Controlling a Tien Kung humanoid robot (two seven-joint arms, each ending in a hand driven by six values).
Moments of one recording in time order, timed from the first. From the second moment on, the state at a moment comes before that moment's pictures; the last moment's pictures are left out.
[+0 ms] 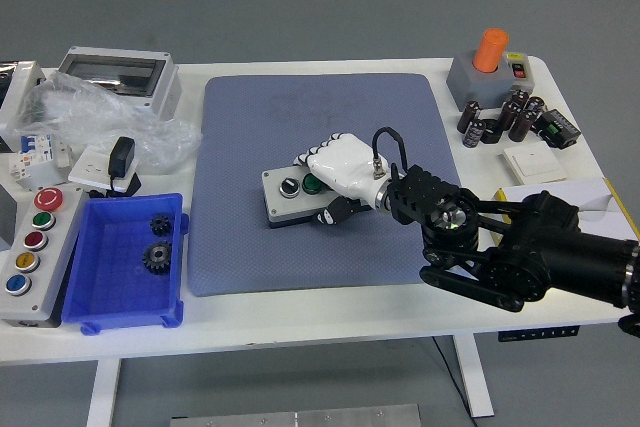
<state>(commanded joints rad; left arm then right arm) -0.01 0.25 -0.47 -0.22 0.56 0.06 0.08 0.95 -0.22 0.06 1.09 -1.90 -0.20 -0.25</state>
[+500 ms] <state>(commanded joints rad) -0.01 0.25 -0.46 -0.22 0.55 0.05 0.07 0.96 -0.24 0.02 1.13 -1.69 -0.22 -0.30</state>
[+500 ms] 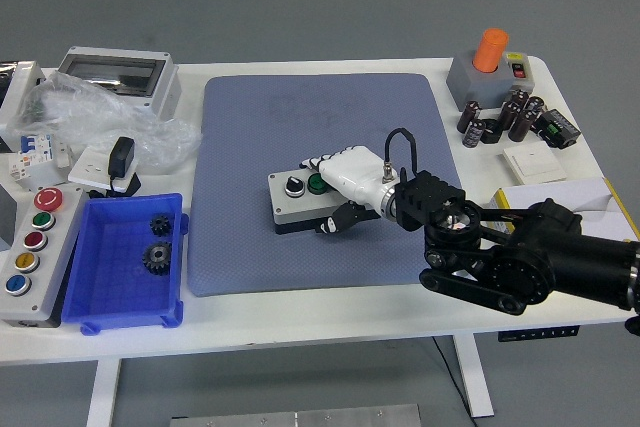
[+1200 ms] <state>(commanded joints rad) 0.00 0.25 -0.46 -0.22 0.55 0.05 0.06 0.96 -0.25 0.04 1.15 -1.60 -0.26 -0.38</state>
